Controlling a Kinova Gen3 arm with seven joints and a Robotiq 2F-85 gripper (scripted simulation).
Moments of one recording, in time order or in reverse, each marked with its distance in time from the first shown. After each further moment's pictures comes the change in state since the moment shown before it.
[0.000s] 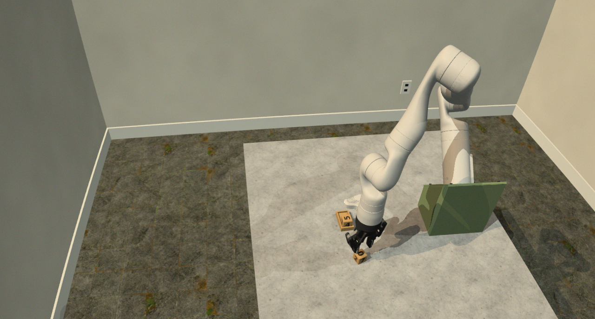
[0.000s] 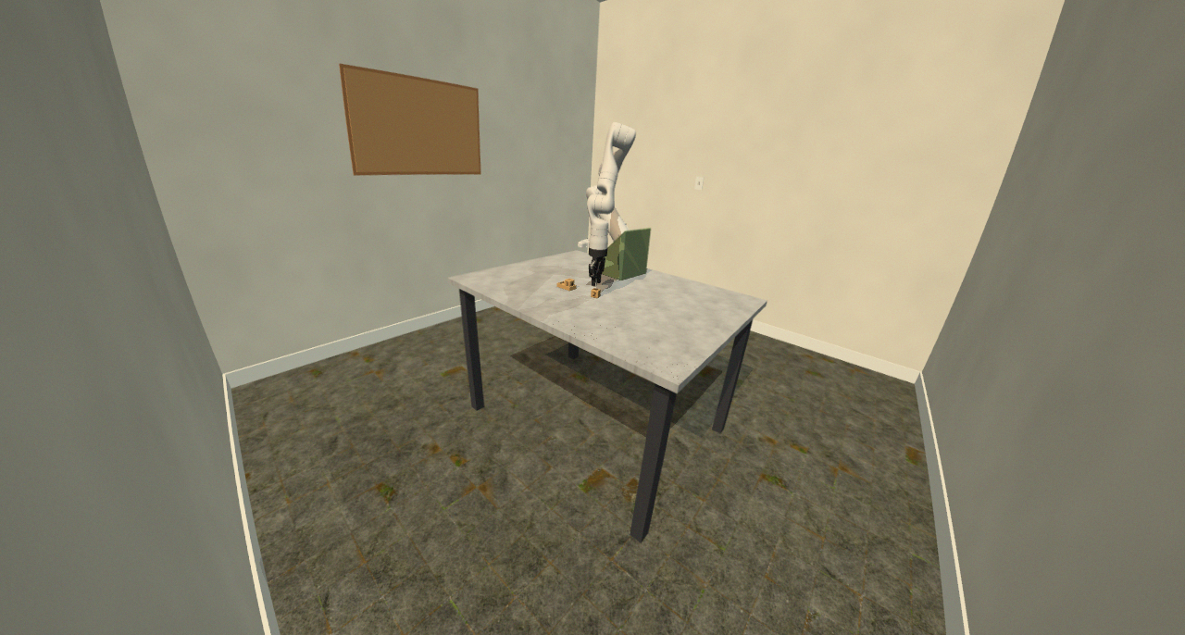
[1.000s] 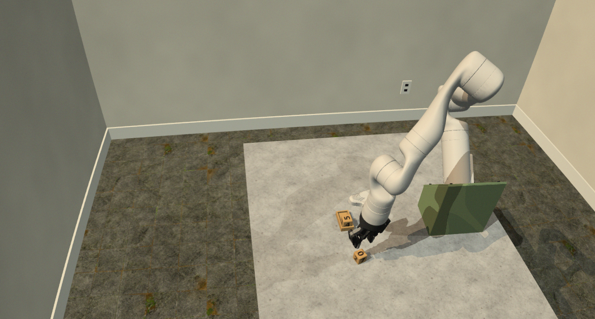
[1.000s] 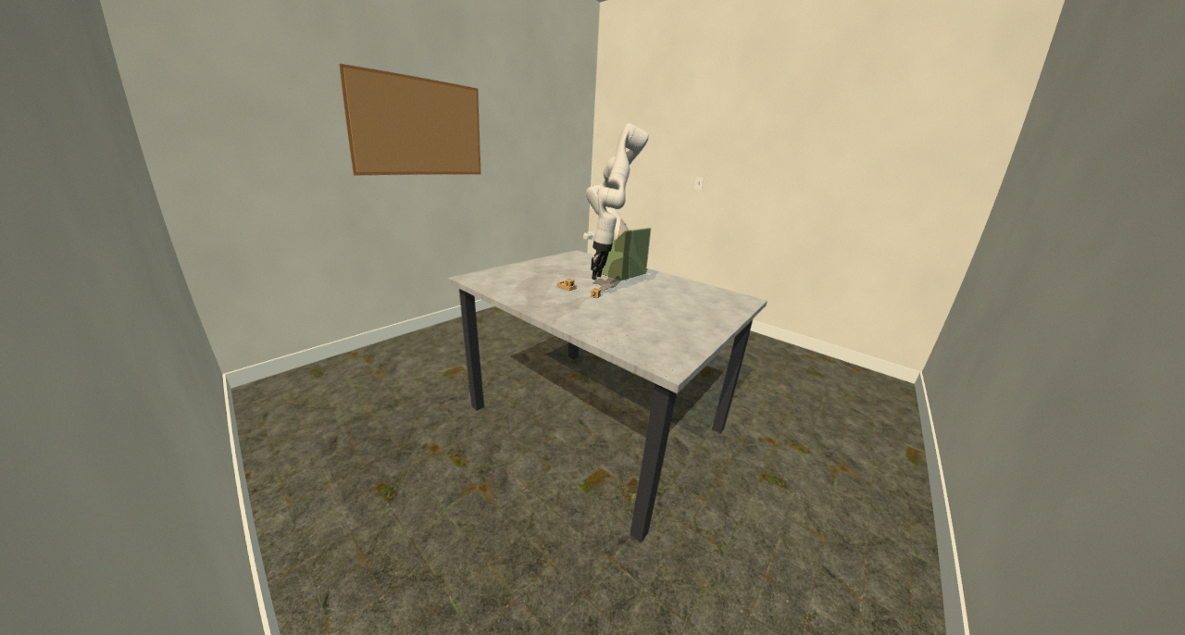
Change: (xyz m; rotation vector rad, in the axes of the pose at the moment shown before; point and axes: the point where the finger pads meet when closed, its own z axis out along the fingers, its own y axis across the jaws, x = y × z) arm -0.002 -0.003 -0.029 0.007 0.127 0.006
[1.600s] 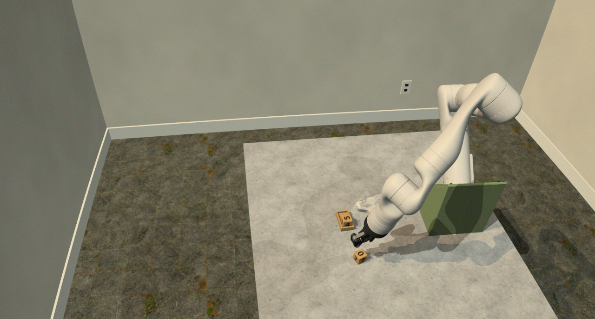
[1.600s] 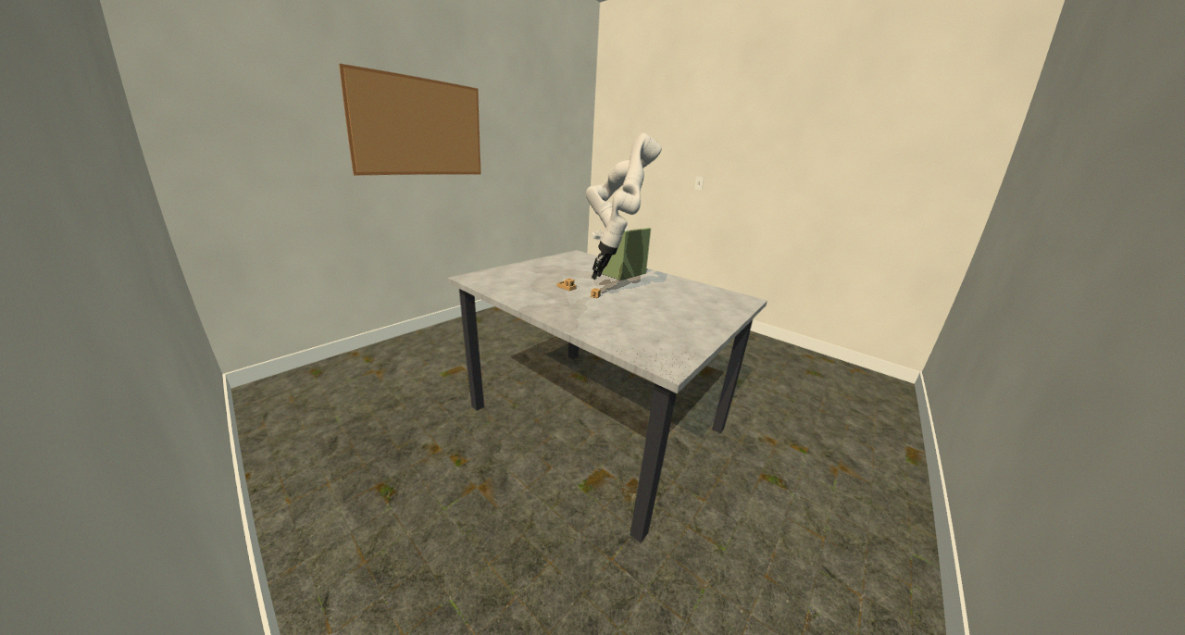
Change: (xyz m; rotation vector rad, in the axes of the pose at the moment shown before) arm 0.000 0.001 -0.002 -0.006 0.196 0.011
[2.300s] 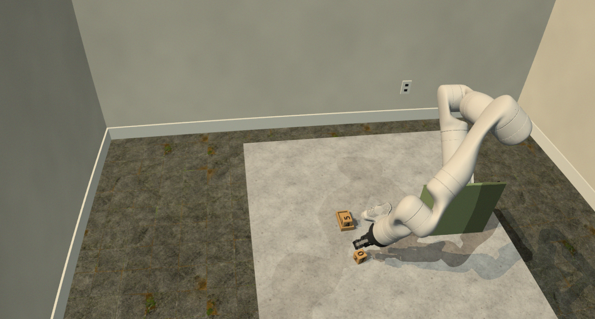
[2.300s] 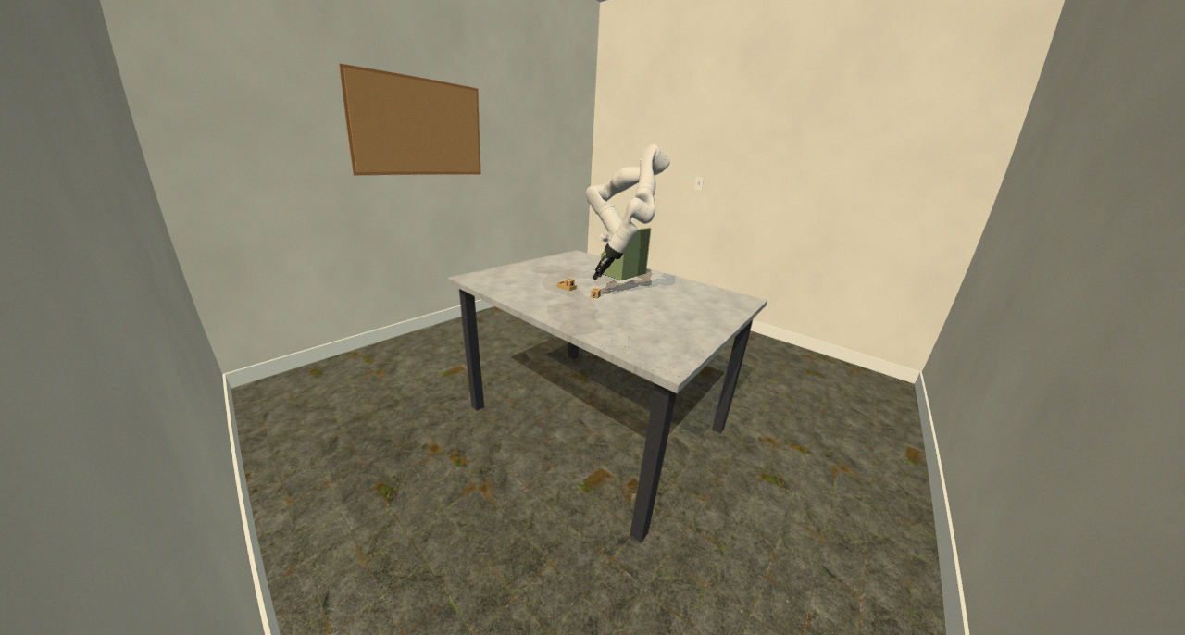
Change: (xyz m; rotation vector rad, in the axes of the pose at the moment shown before) arm -0.005 -0.001 0.000 0.010 0.183 -0.008
